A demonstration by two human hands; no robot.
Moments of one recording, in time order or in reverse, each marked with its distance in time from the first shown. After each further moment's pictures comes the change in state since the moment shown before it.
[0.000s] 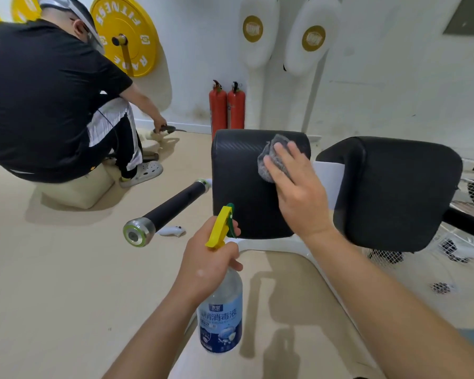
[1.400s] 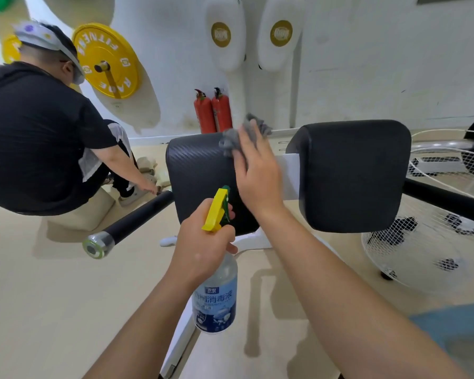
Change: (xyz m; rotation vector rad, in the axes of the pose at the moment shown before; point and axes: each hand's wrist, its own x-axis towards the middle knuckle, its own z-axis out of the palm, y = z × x) left_hand -0.004 0.056 0.055 0.125 0.050 0.180; right_hand 0.021 0.005 -0.002 0.399 0.067 0.474
